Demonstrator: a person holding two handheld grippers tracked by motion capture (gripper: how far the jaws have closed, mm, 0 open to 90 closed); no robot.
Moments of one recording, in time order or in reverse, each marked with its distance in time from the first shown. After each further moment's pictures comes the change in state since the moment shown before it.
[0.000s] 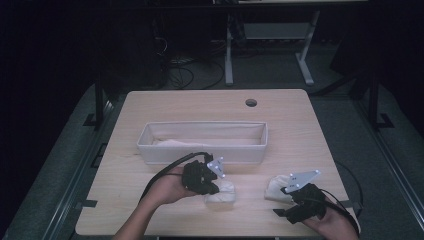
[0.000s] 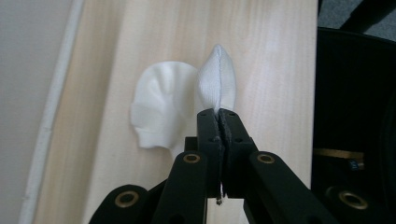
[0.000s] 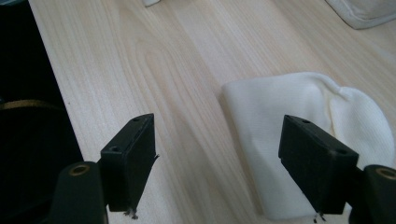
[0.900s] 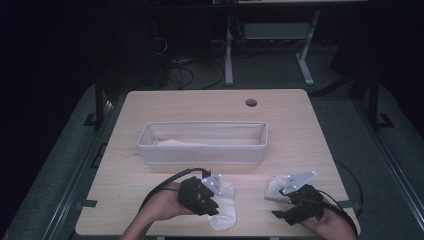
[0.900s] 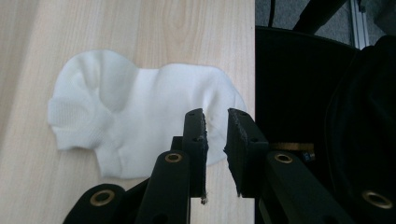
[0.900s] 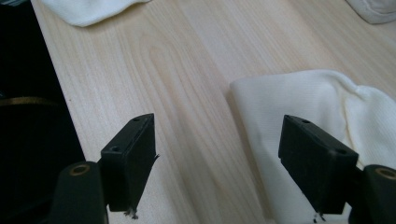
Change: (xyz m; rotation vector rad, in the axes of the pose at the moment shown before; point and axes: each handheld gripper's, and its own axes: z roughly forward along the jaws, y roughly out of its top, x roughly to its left) left arm -0.028 -0.016 0.013 -0.040 -0.127 0.001; right arm 0.003 0.000 0.006 0.025 0.006 -0.013
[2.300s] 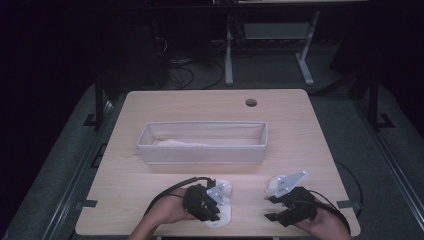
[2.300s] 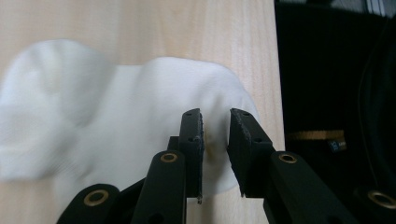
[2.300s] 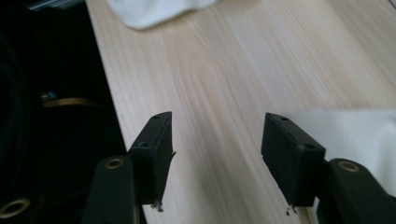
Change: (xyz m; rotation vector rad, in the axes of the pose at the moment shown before) left arm 0.006 -0.015 0.029 0.022 0.017 0.067; right arm 0.013 0.018 0.004 0.005 0.116 -0.056
